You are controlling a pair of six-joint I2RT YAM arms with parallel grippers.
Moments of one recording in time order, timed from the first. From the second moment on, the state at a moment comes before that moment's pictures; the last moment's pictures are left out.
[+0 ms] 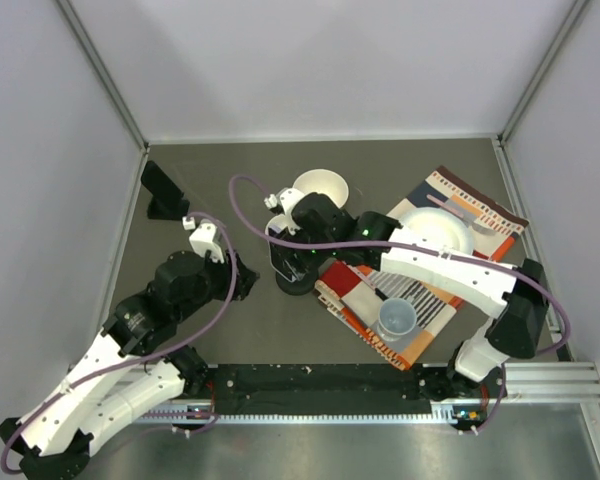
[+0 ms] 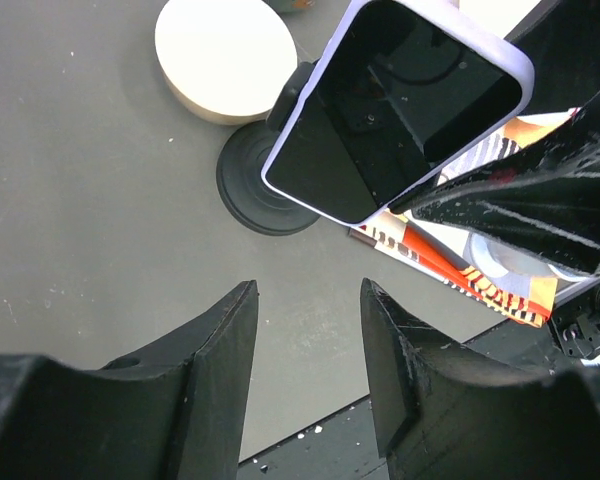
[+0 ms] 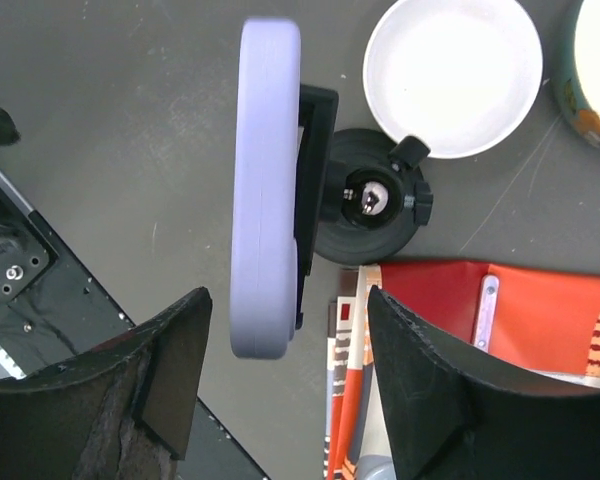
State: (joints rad) left arm -0.71 0.60 0.82 -0.69 -0.13 -0.50; right arm 1.05 1.60 1.53 -0.71 0.09 0.17
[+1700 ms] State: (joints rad) left arm -0.70 0.63 0.81 -0.64 0.22 -0.30; right arm 0.84 1.49 1.14 -0.31 -0.87 -0.19
